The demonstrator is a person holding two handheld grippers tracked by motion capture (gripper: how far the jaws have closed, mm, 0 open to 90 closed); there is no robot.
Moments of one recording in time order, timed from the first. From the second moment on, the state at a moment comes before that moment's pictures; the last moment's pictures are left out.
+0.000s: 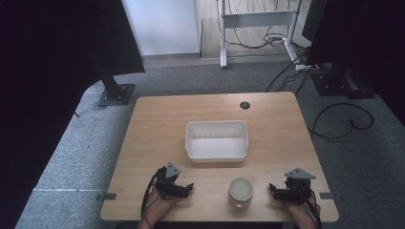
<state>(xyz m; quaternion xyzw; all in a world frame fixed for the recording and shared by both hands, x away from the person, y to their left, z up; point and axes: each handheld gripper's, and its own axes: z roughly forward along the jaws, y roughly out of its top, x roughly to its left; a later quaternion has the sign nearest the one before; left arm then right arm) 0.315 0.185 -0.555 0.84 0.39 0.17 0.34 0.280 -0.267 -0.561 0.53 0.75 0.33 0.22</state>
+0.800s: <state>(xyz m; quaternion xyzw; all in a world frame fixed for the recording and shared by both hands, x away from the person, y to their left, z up) 0.312 0.188 -0.552 0.84 0.38 0.16 0.34 0.282 -0.268 -0.561 0.53 0.75 0.33 0.22</state>
